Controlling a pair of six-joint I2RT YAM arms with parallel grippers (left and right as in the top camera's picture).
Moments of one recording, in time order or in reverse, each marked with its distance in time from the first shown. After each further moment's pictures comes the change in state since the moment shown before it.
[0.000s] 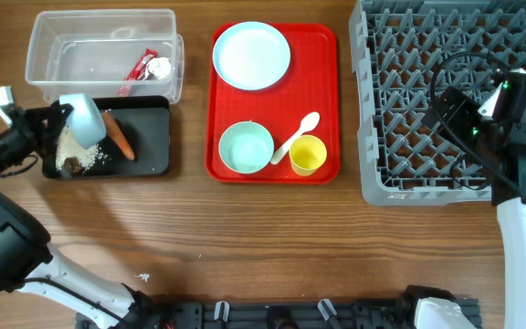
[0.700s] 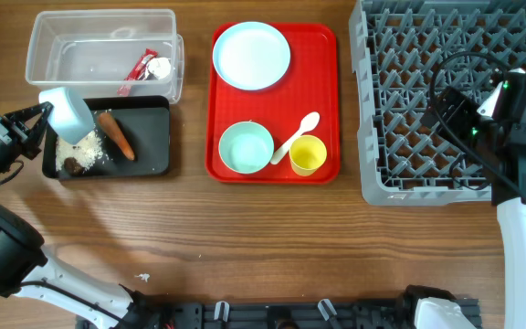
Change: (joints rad) left arm 0.065 0.005 0.000 0.000 0.178 0.006; right arm 0.000 0.000 0.000 0.000 -0.017 0.000
